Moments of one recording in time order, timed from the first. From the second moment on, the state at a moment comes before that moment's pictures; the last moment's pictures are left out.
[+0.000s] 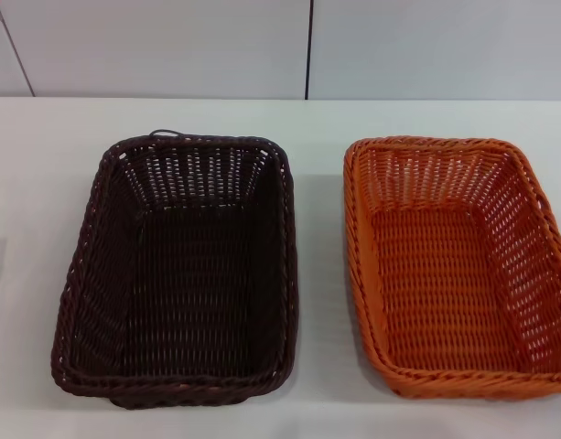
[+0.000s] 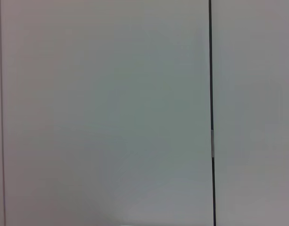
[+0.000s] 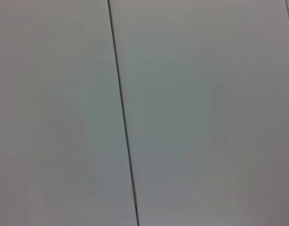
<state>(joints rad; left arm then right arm) -0.20 -2.07 -1.18 -0.36 2.33 1.08 0.08 0.14 2.08 -2.27 -0.55 -1.91 1.25 2.95</state>
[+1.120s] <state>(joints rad) 0.05 -1.98 -1.47 -1.63 2.62 -0.34 0.20 0.17 2.07 -2.24 -0.54 -1.90 1.13 2.96</state>
